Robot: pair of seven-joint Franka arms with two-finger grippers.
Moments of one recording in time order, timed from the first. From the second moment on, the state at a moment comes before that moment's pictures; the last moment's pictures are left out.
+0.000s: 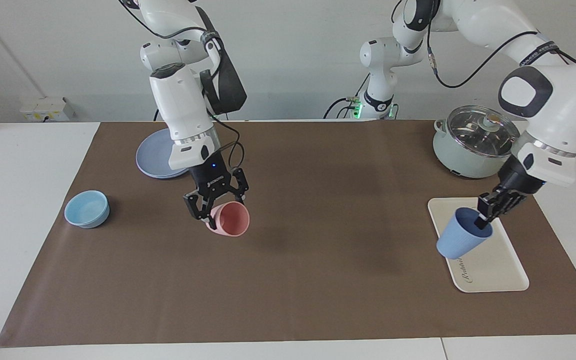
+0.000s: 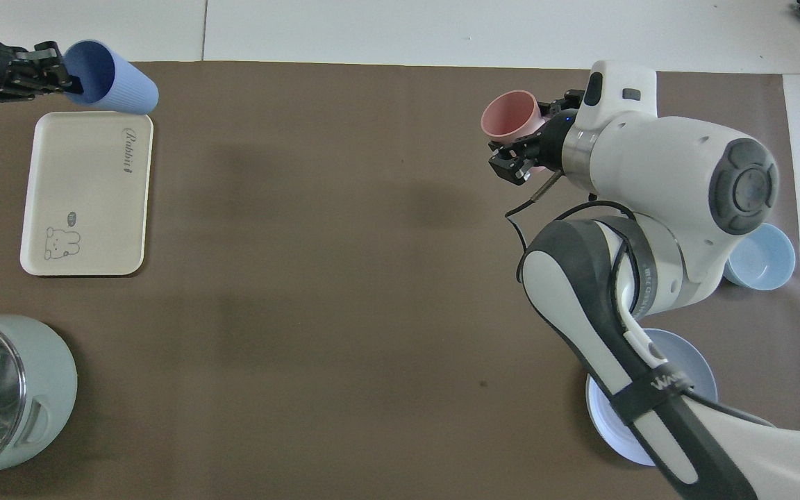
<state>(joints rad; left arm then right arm) 0.15 0.38 -0.10 -1.36 -0.19 2.03 -0.08 0.41 0.22 -0.14 -1.81 0.37 2.61 -0.69</state>
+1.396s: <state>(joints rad) 0.36 0.33 -0.11 -1.74 -0.14 2.27 0.14 -0.08 0.38 -0.14 -1.99 1.49 2.10 -2.12</state>
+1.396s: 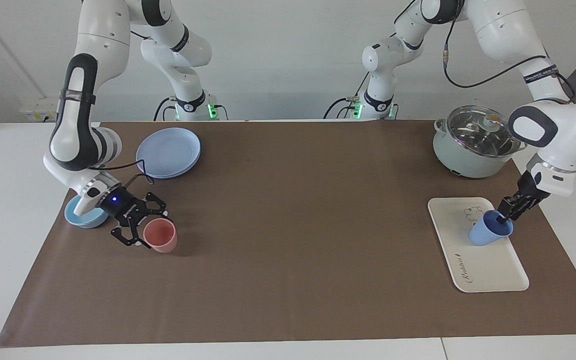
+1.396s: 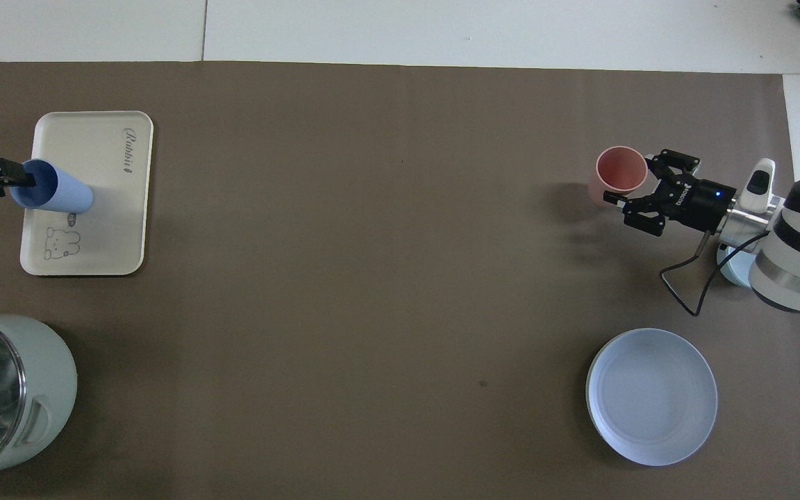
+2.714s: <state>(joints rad) -0.02 0.20 -0.11 -1.38 0.06 1.57 -0.09 -0.14 0.43 -0.14 -1.97 1.54 2.02 -2.31</state>
